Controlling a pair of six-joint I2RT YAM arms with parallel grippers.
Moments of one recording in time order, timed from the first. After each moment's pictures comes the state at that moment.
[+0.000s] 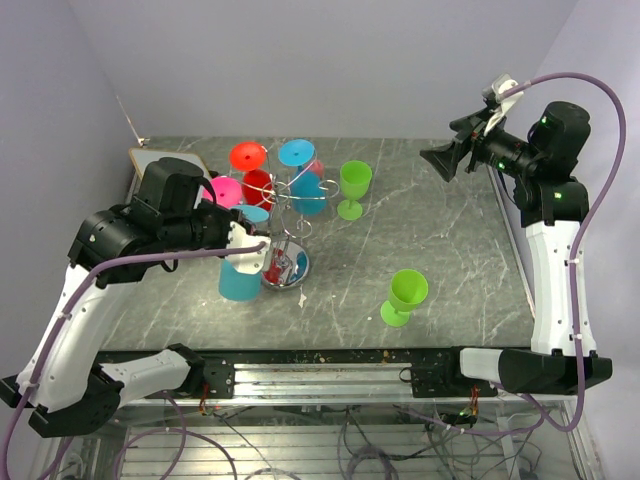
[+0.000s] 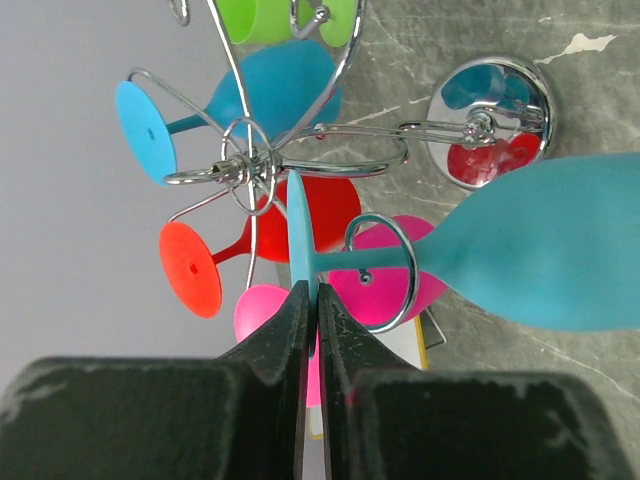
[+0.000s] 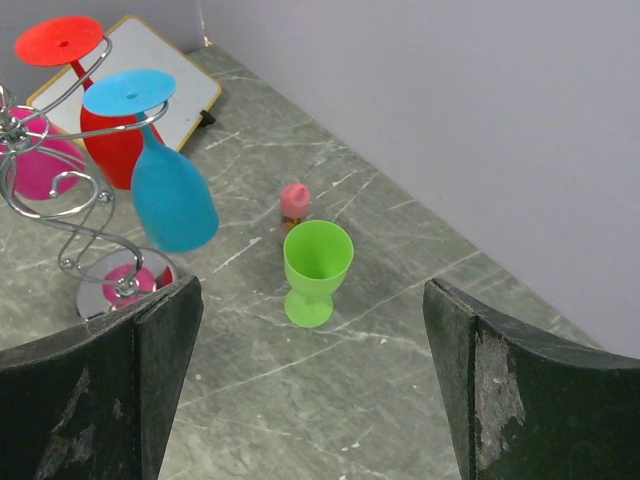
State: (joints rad) left arm -0.60 1.10 1.70 -1.28 0.25 1.35; right arm -0.04 1.27 1.64 -0.52 -0.82 -0.24
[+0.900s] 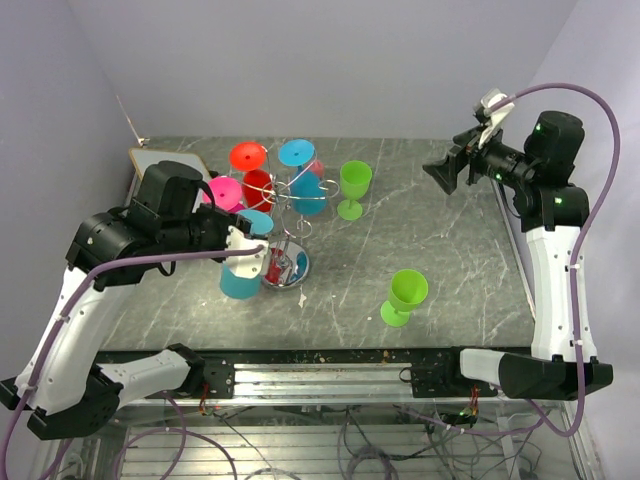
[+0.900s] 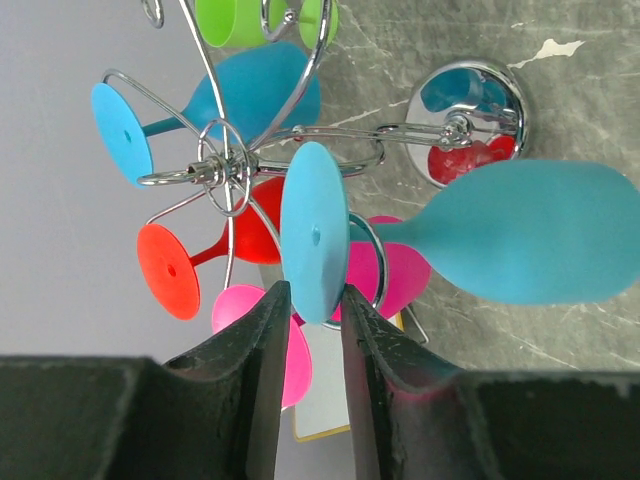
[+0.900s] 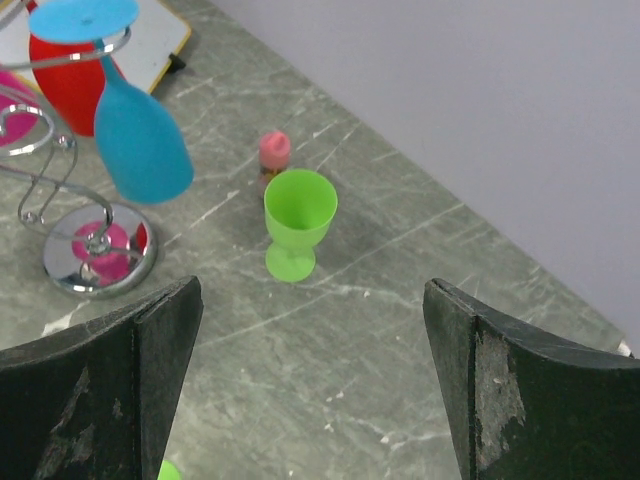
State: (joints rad) left arm -0.60 1.09 1.69 -1.30 0.26 1.34; right arm -0.04 1.24 1.61 -0.63 -0.75 -0.36
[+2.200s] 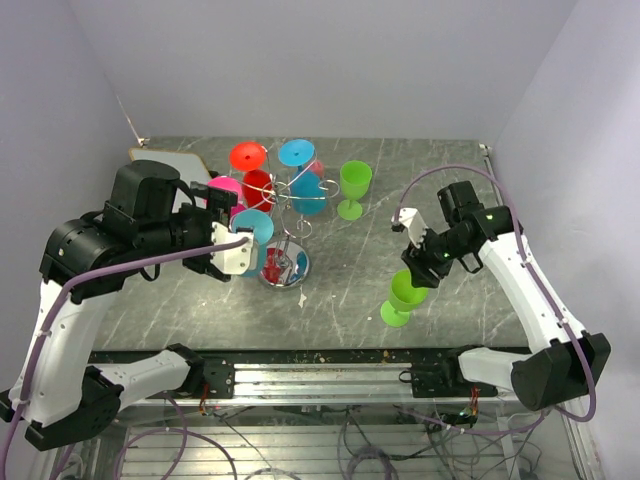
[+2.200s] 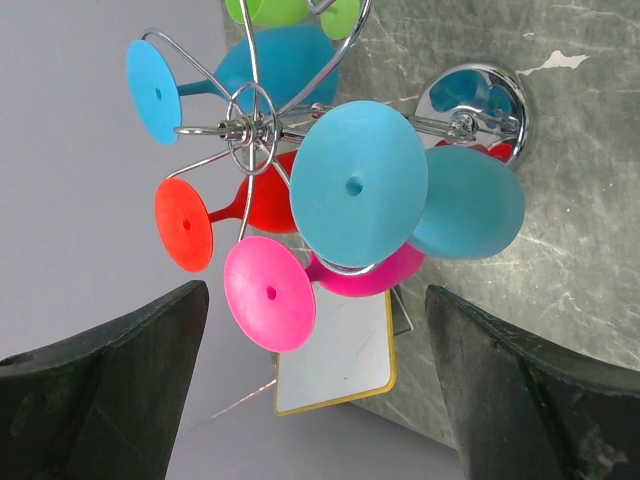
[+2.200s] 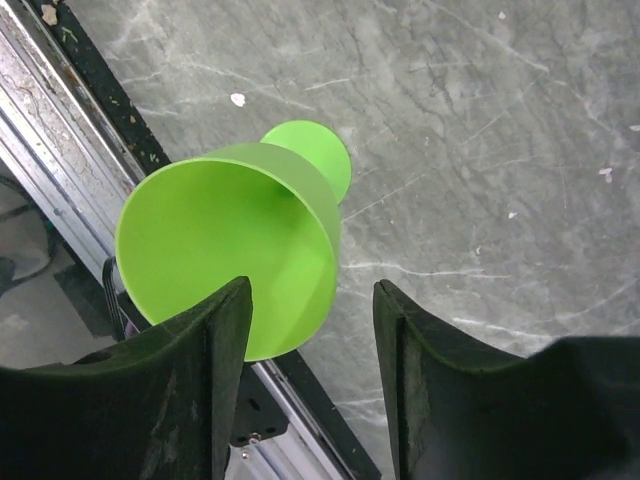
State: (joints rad) left arm -0.56 1.08 1.79 -1.37 0.27 1.26; right arm 0.25 1.22 1.19 -1.25 -0.43 -0.76
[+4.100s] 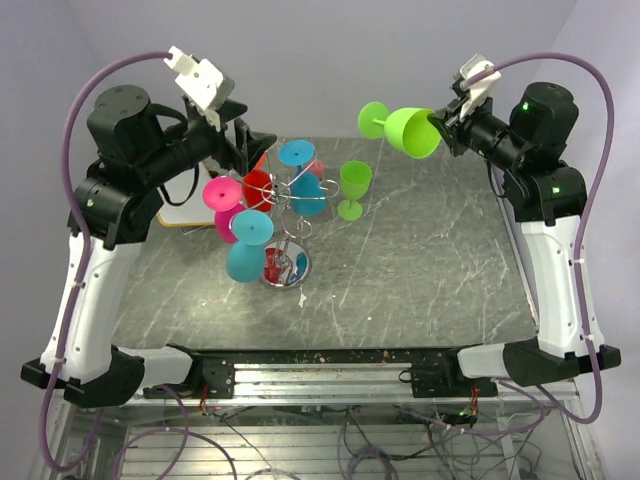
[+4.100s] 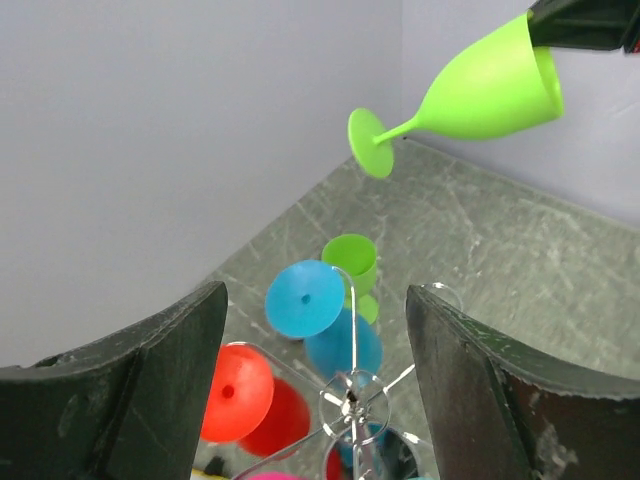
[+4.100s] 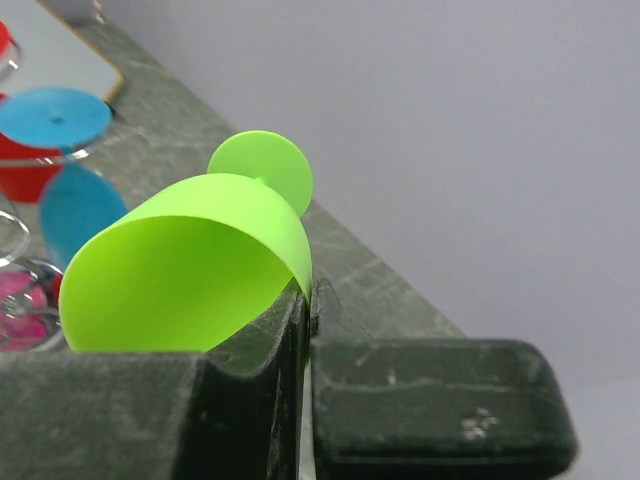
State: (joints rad) left arm -0.39 1.25 1.91 -0.65 0.43 0.18; right arm 0.21 1.33 1.89 -0.69 -0.38 -0.45
